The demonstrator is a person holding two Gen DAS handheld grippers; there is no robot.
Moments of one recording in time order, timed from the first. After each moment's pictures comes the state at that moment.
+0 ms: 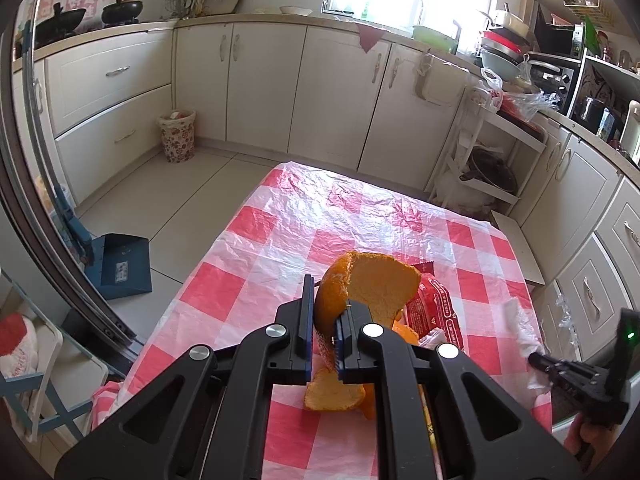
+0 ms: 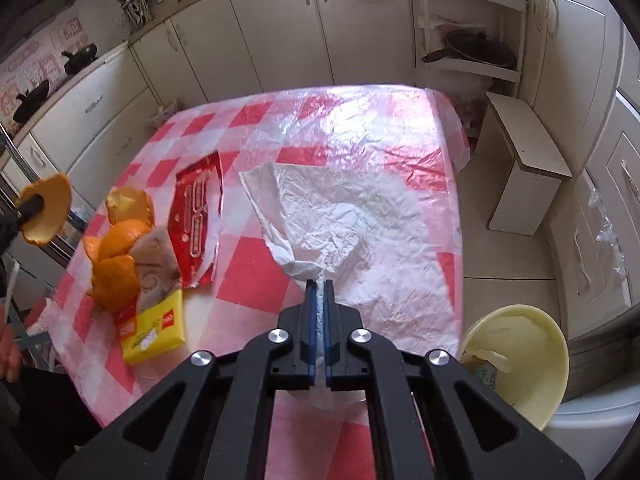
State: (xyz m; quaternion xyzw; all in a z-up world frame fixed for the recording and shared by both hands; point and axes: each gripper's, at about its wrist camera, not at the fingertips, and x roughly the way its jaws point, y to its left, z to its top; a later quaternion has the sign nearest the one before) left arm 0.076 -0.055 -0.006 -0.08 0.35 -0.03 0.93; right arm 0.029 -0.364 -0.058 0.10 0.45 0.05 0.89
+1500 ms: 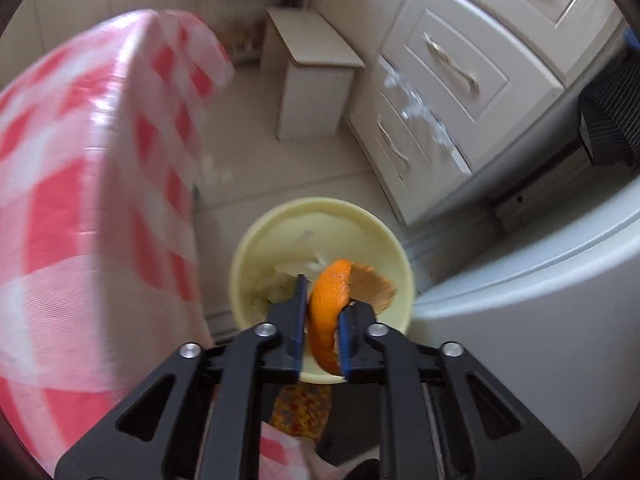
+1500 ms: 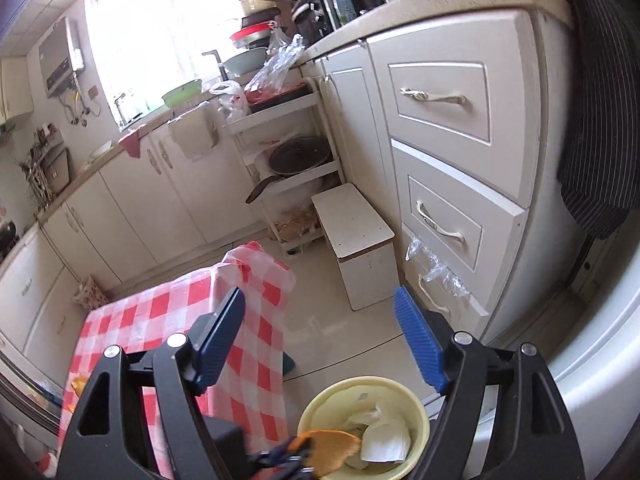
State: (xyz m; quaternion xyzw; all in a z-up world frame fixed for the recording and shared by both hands) left arm 0.017 -0.504 -0.147 0.06 0.56 -0.31 0.77; right arm -0.067 -0.587 0.036 0.22 0.26 -0.19 0.92
